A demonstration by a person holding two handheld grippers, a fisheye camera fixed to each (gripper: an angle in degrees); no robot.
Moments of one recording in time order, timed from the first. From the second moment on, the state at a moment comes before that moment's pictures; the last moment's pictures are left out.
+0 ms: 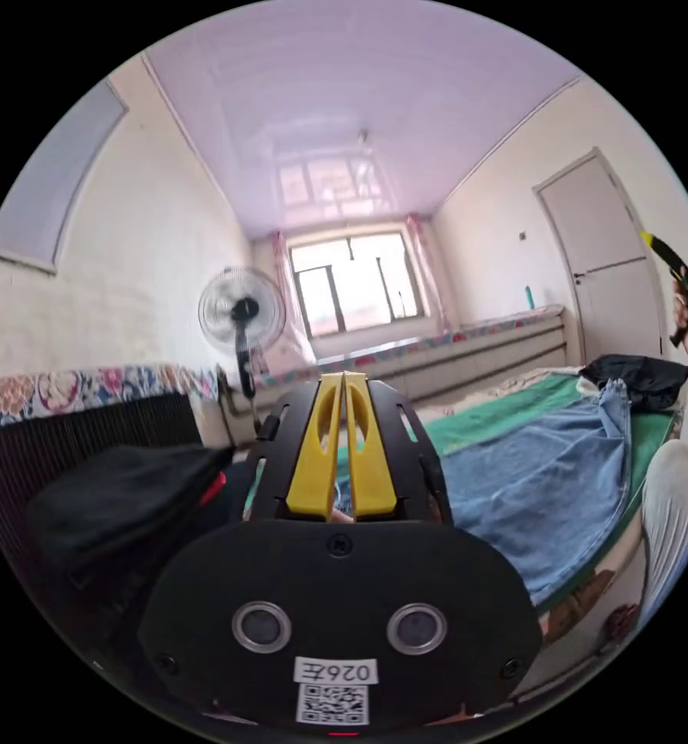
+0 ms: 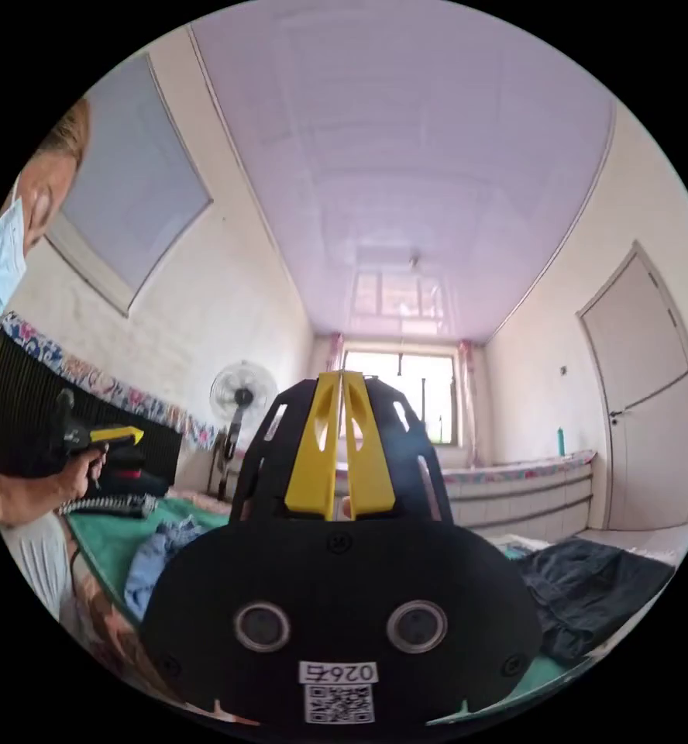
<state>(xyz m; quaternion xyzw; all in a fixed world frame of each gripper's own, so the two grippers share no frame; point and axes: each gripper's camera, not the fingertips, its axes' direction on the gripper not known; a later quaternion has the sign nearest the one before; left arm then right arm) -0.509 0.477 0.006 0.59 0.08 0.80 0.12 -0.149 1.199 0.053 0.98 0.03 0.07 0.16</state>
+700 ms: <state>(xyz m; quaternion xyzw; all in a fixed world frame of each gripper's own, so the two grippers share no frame) -0.148 0.268 0.041 0.37 -0.21 0.76 0.50 0.261 0.559 -0.258 0.68 0.01 0.28 0.68</state>
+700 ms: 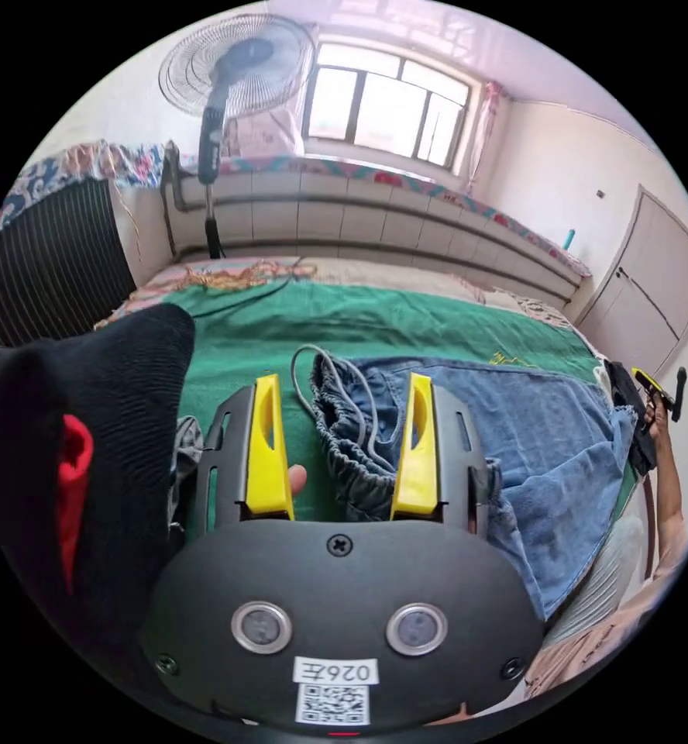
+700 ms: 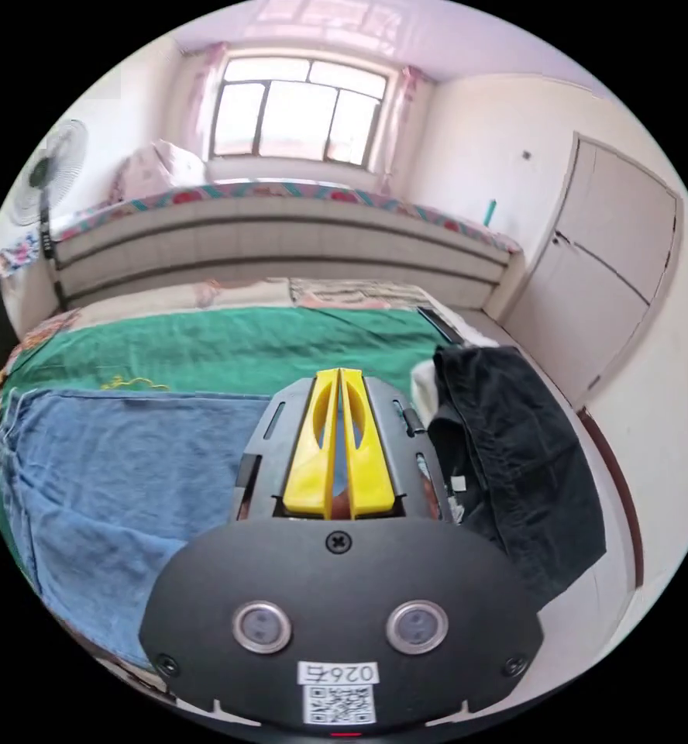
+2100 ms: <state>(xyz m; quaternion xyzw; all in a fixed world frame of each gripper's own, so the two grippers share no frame) -0.071 0.297 0.054 0.39 -0.22 0.78 0.44 0.487 0.260 -0.133 0.68 0.03 0.29 0.67</state>
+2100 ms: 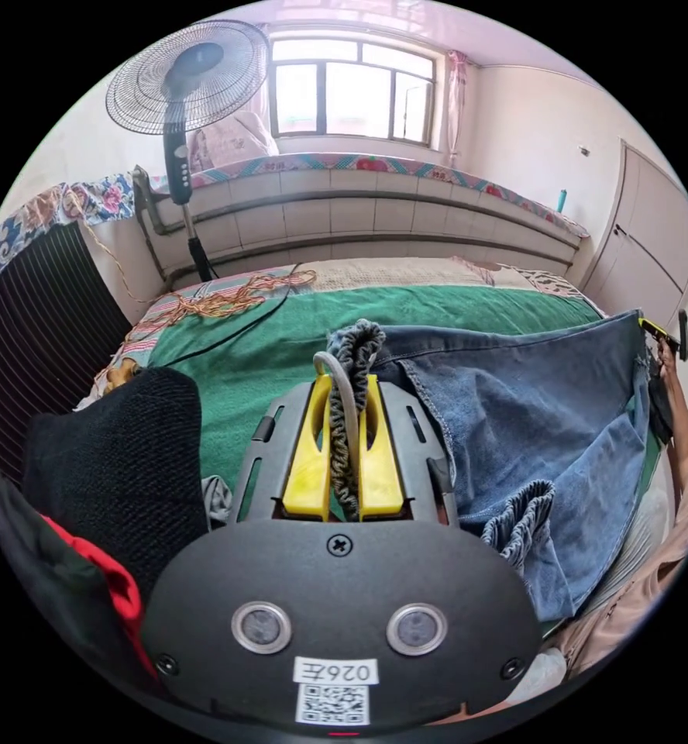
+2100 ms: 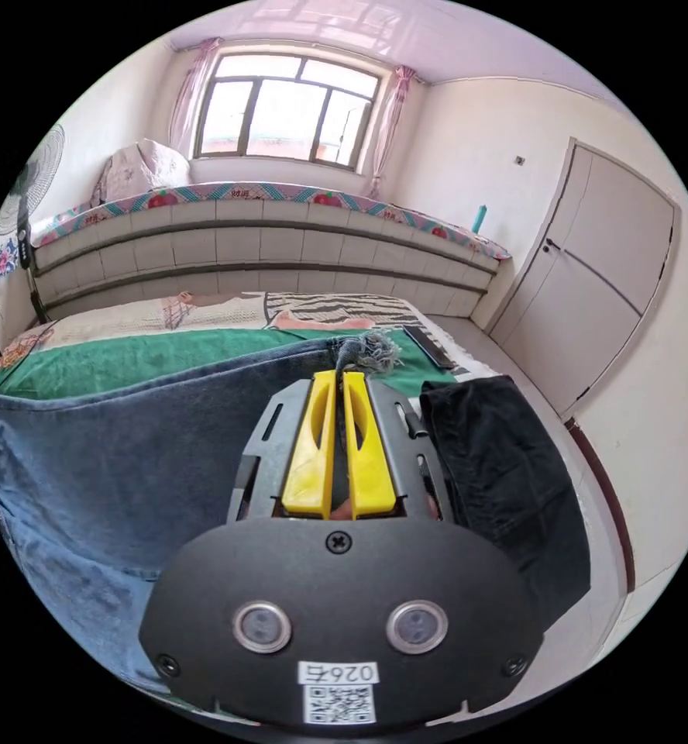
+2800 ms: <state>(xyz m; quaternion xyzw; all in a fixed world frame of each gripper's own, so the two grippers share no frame) -0.148 0.288 0.115 0.37 -0.30 0.77 0.42 0.363 0.126 0.030 0.51 0.14 0.19 0.83</state>
